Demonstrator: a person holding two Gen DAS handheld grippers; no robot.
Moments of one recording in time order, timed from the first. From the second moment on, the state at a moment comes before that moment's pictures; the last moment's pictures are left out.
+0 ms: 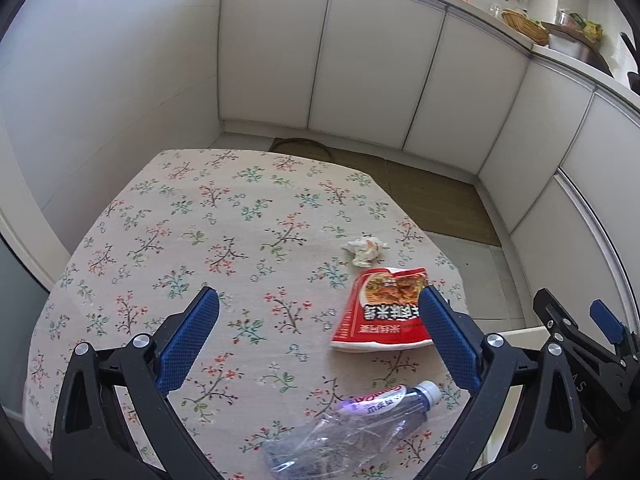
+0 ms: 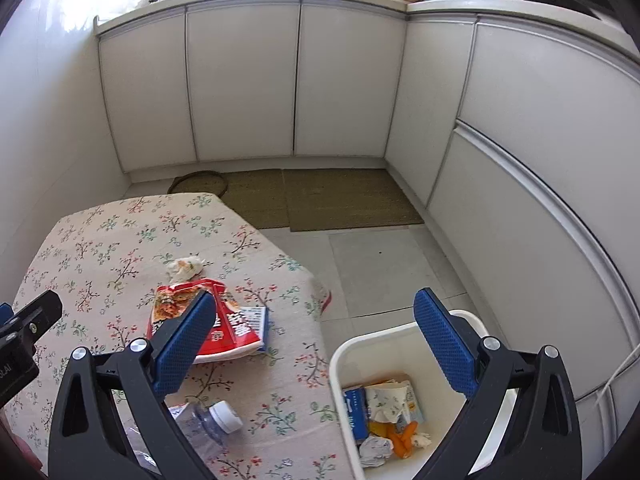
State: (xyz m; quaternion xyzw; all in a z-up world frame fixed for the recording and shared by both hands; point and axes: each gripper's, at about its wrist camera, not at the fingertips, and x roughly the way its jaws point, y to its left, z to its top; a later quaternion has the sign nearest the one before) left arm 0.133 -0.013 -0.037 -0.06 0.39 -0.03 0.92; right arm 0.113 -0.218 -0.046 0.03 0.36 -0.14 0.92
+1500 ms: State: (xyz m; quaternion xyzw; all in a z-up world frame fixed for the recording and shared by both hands) left arm 0.163 0.058 -0.064 -0.17 0.44 -0.03 0.88; right arm 0.197 -0.170 -0.141 0.41 0.46 0.09 0.79
